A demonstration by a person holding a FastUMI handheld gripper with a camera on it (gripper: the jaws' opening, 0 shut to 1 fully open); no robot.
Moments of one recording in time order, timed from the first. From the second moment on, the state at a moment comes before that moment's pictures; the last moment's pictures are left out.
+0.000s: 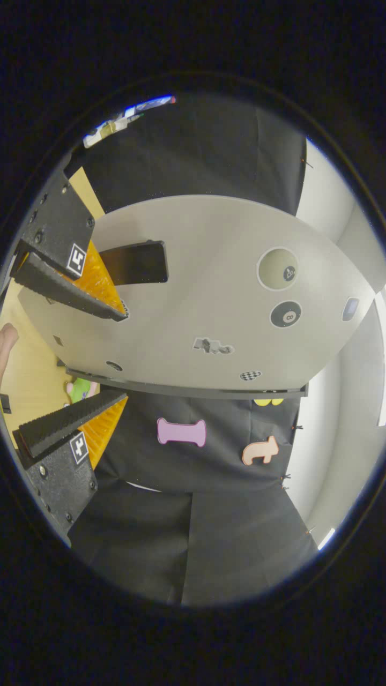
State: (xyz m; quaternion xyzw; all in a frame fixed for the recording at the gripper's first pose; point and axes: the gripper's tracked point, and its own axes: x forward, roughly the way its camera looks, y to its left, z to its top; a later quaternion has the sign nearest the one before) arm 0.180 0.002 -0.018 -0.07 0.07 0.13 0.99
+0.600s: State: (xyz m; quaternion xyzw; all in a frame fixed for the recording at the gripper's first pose) arm 0.215 0.139 -0.034 -0.01 0.06 0.15 0.99
